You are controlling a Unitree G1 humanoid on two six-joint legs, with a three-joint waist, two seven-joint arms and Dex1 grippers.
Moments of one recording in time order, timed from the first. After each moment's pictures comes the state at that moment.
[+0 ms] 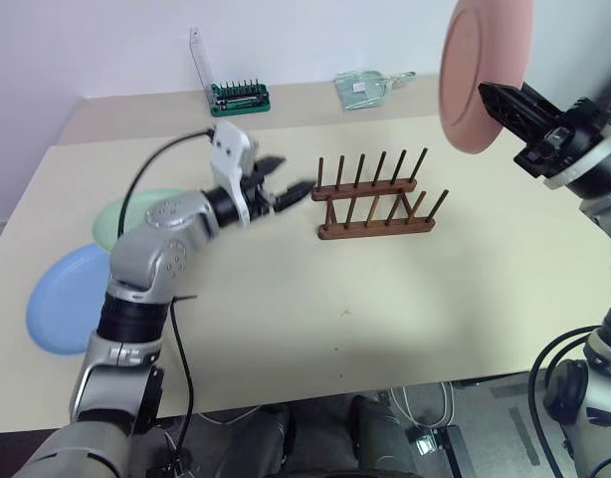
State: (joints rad) left arm -0.58 0.48 -0.12 -0.13 -0.55 0.59 -0.72; right arm -0.63 -0.68 -0.55 -0.27 1.00 0.93 0.56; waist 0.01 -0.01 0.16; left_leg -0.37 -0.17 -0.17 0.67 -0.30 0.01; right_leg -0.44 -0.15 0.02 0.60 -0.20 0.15
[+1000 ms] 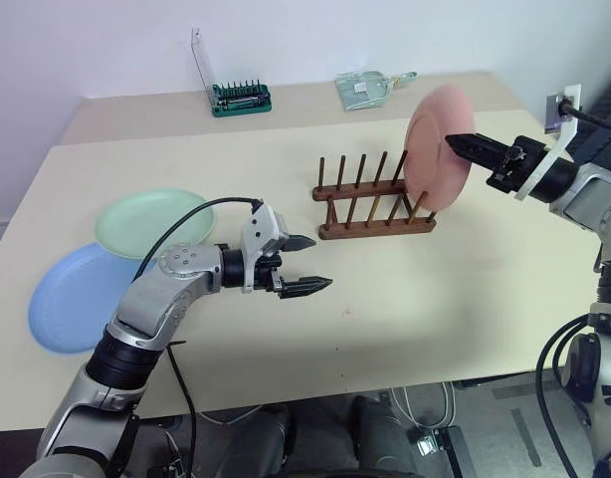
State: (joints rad) left arm -0.47 0.53 -0.22 -0.24 -0.47 0.59 -0.89; right arm -0.82 -0.76 -0.28 0.36 0.78 0.87 0.79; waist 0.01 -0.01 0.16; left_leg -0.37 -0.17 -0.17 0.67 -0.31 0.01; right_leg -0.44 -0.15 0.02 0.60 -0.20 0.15
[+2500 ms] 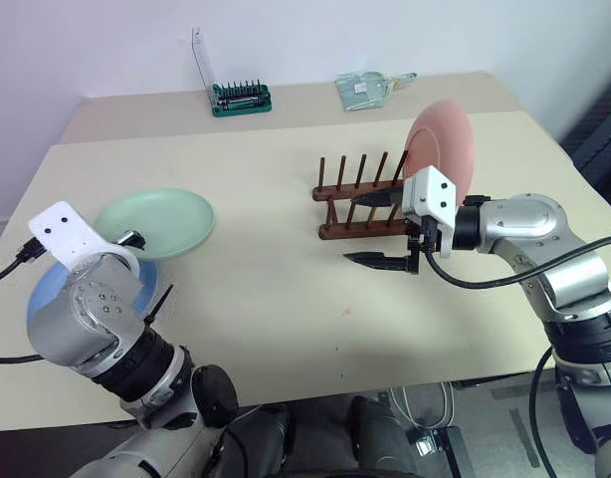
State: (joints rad) left arm -0.68 -0.03 0.77 -0.61 -0.03 1.54 0.32; right arm -0.60 -0.77 0.13 -0.25 0.39 0.44 1.05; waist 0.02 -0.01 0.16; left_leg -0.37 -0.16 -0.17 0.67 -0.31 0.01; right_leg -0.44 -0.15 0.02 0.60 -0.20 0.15
